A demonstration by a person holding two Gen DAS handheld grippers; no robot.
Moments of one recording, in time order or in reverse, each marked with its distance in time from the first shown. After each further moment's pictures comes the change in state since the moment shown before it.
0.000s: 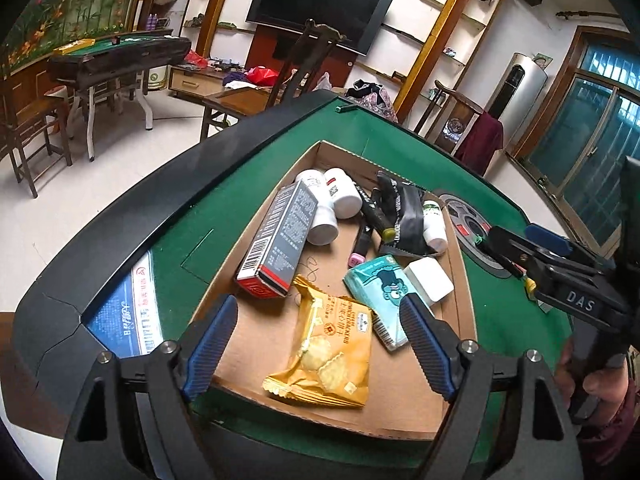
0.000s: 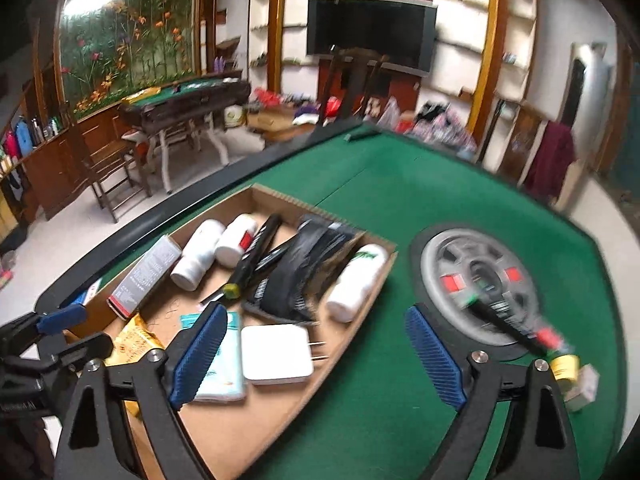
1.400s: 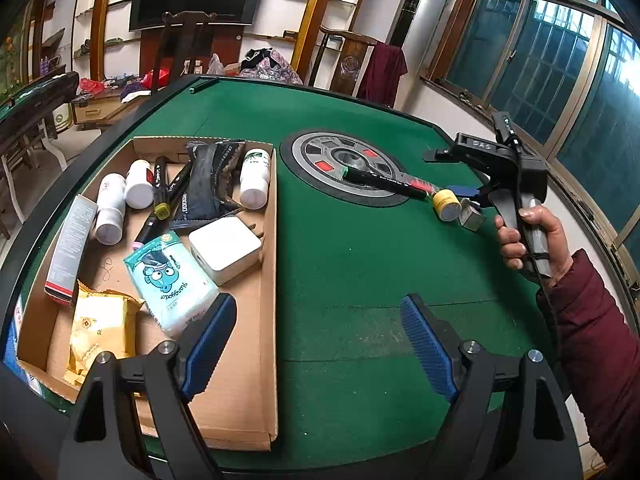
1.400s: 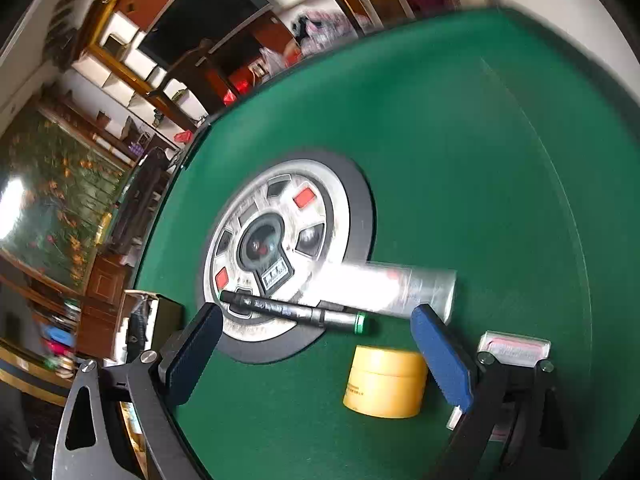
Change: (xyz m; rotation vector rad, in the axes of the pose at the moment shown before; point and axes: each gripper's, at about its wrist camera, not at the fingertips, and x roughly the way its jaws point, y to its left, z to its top) left arm 0.025 -0.154 -0.030 0.315 0.136 -0.184; right arm 0.056 -0.318 -0.073 0.719 0.196 0.236
